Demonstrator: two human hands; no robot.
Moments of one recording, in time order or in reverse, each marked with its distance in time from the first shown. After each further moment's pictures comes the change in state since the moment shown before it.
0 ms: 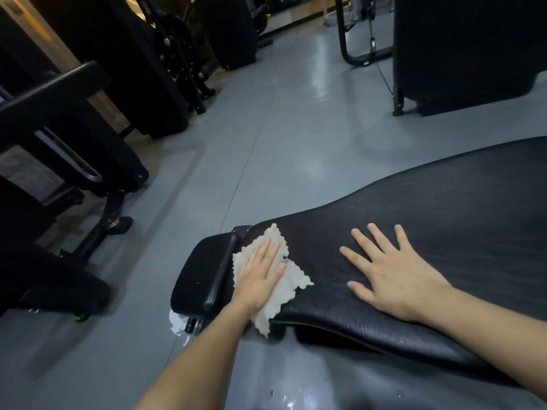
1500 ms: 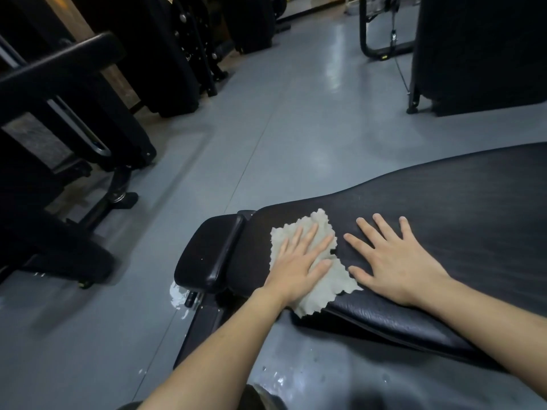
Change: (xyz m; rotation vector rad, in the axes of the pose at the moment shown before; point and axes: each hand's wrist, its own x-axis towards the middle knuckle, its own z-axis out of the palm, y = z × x) left_hand -0.017 0.073 0.026 0.108 -0.051 0.230; right_hand -0.003 -0.002 -0.014 0.009 -0.098 0.005
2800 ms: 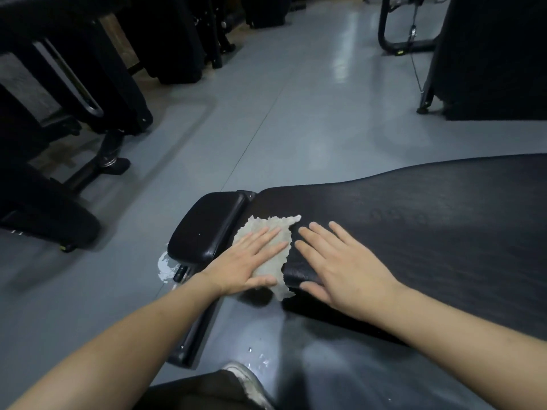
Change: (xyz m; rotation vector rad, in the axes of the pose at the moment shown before) left_hand -0.059 -0.122 -0.021 0.232 -0.028 0.293; right_hand 0.006 -0.087 -0.021 0.045 0.380 -0.357
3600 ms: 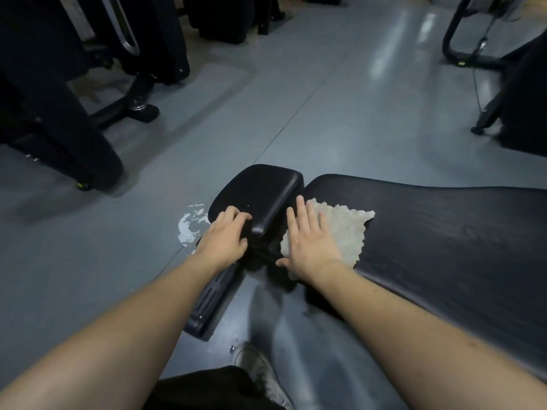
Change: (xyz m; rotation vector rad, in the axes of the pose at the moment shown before) left_hand -0.097 -0.088 0.020 -0.197 0.221 -0.744; right_hand 0.158 -0.118 0.103 -0.141 -0.287 0.177
